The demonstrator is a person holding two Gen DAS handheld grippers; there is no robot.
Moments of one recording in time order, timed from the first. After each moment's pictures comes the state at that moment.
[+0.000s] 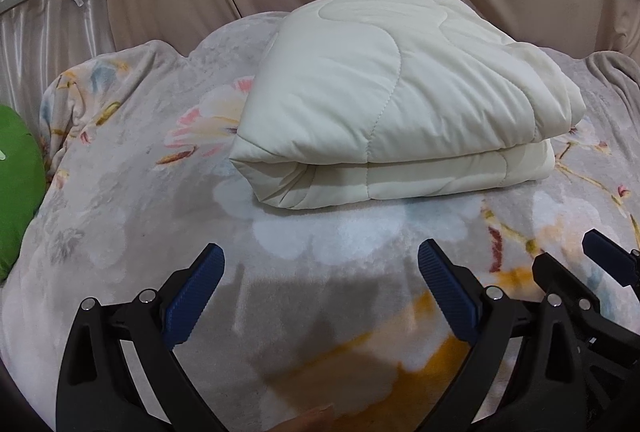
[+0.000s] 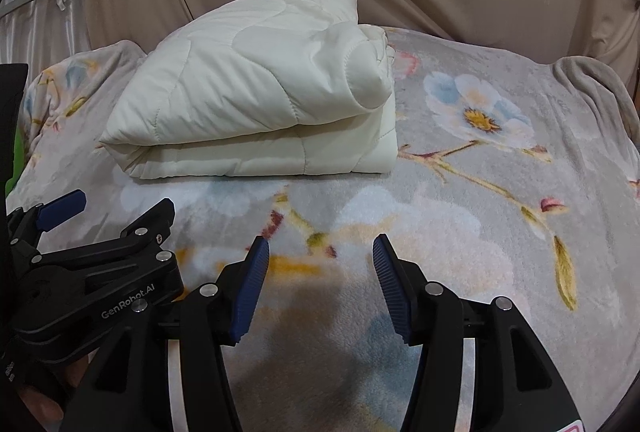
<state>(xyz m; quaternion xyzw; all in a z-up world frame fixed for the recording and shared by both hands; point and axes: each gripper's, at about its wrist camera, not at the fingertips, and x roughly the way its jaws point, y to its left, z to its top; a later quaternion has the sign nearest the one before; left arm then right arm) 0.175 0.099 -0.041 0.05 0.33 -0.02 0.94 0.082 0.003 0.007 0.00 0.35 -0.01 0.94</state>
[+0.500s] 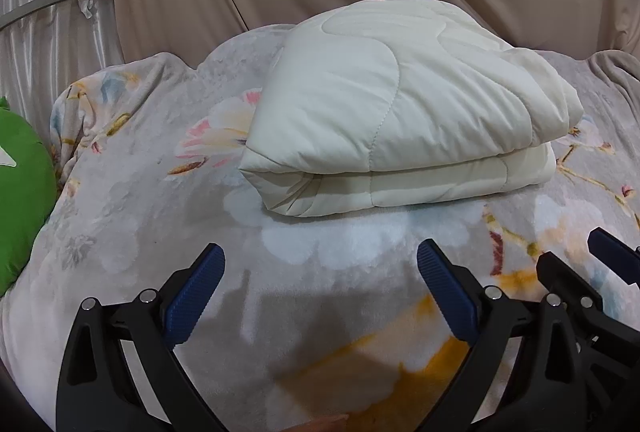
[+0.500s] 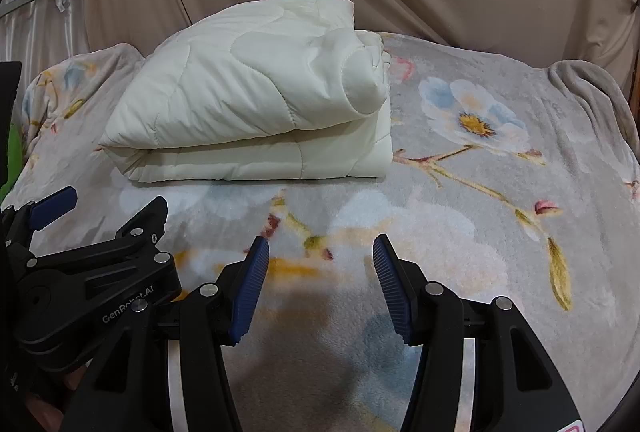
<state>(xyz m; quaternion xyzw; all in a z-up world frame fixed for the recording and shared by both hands) 0.168 0.098 -0.036 0.06 0.32 -0.01 0.95 0.079 0.000 0.008 0.00 0.34 -0.01 0.94</state>
